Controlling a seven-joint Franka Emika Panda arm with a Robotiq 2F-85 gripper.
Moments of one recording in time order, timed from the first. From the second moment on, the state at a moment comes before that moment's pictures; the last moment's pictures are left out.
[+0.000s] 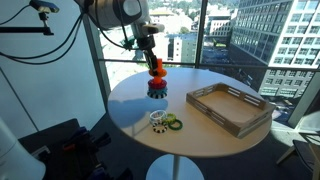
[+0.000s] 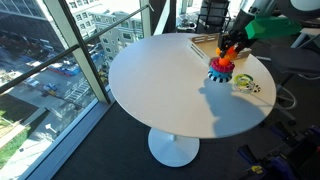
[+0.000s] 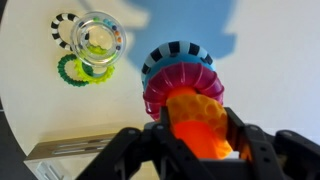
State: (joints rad) arm 0.10 0.01 0.02 -2.30 -0.19 2.46 0.64
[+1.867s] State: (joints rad) arm 0.10 -0.04 0.03 -2.30 -0.19 2.46 0.64
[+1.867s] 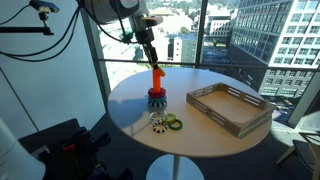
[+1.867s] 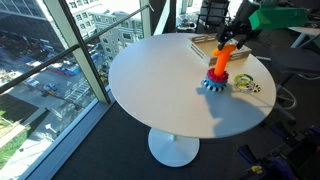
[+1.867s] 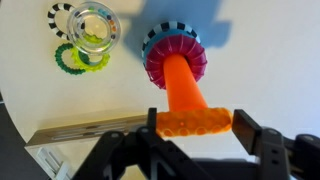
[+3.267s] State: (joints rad) arm 0.08 -0.07 0.04 -2.29 -0.17 2.46 0.64
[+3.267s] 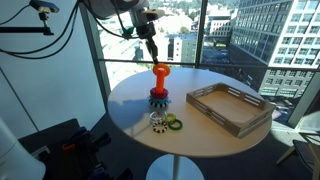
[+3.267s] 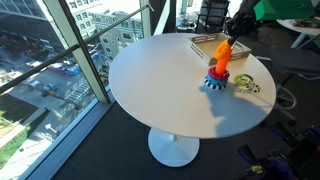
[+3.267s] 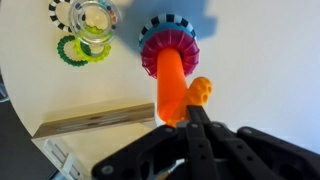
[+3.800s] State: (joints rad) arm 0.08 -0.04 0.06 -2.22 -0.15 2.39 0.64
